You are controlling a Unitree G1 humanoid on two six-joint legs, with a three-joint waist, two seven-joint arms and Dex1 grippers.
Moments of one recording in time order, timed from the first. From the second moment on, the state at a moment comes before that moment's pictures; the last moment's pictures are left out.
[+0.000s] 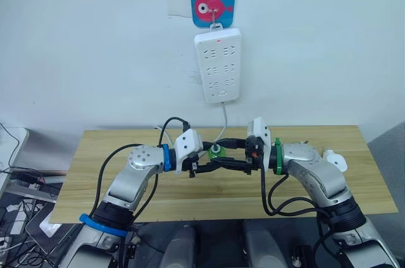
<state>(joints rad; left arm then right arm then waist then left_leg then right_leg) -0.35 0.46 -0.23 -0.01 -0.20 0.17 -1.06 -0.39 -0.39 0.26 -0.17 0.44 0.49 0.96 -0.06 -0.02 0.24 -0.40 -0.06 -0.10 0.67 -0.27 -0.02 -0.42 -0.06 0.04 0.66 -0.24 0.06</state>
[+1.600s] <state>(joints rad) -0.32 0.12 -0.19 -0.06 -0.16 0.01 -0.62 -0.40 -0.05 -0.40 -0.14 1.59 1.06 -0.24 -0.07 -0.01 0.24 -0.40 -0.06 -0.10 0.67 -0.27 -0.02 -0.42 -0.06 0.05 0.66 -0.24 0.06</state>
